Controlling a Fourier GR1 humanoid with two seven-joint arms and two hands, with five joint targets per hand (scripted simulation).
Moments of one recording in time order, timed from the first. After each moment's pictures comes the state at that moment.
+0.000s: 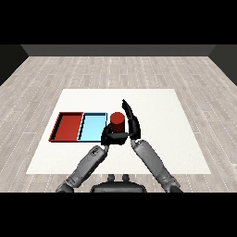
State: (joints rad) left arm -0.37 0.00 -0.54 -1.33 0.30 0.53 -0.23; right arm -0.46 0.00 0.44 -1.57 0.01 -0.53 -0.07
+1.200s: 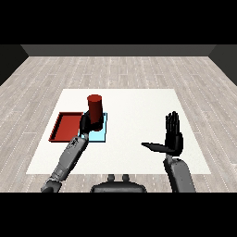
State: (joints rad) left arm -0.42 0.21 -0.29 -1.36 0.22 0.45 -0.09; right arm 0.01 -0.19 0.15 -1.97 -0.12 -0.32 -0.16
